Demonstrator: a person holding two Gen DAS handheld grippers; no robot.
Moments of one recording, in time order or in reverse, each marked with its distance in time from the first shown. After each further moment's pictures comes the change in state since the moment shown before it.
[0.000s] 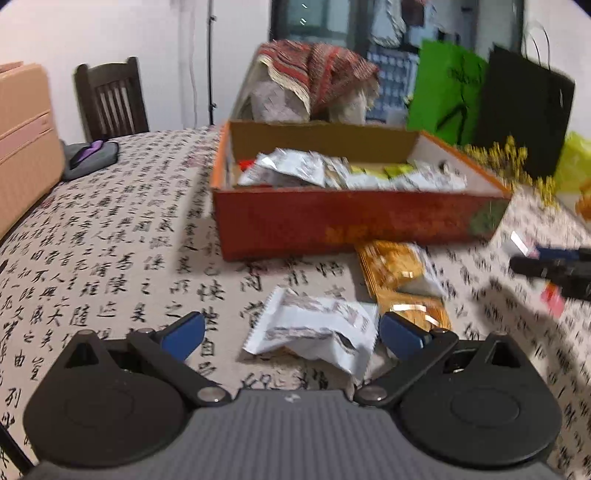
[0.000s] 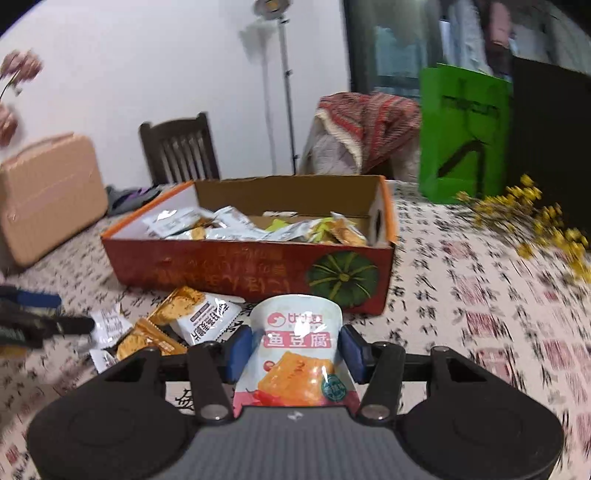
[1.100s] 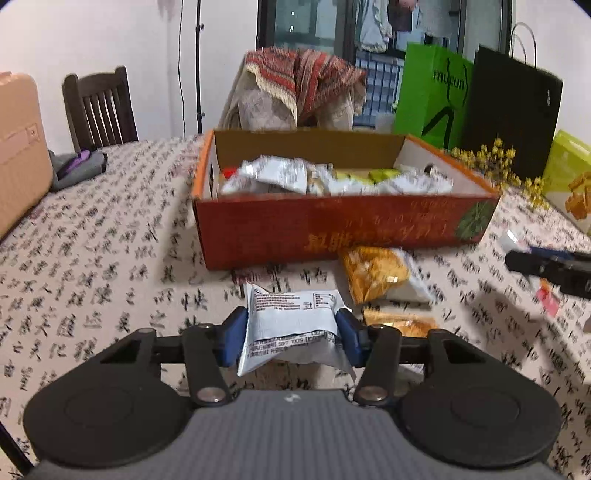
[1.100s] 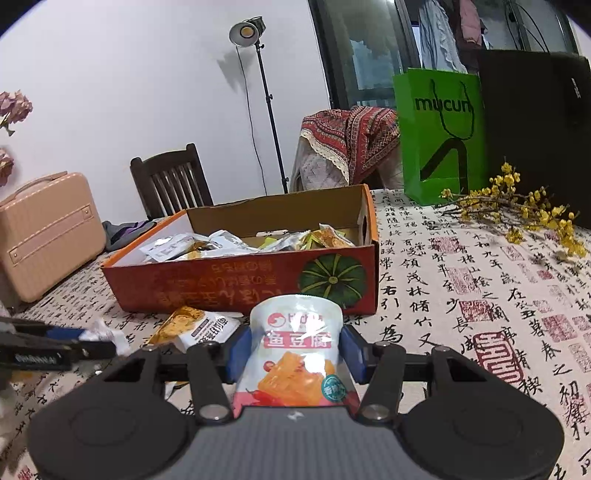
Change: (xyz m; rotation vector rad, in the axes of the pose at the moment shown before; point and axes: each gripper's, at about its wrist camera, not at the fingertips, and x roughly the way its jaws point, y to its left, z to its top) left arm -0.006 -0.005 0.002 0.003 -0.056 -0.032; right arm -0.007 -0.005 -0.008 0.051 -0.070 0.012
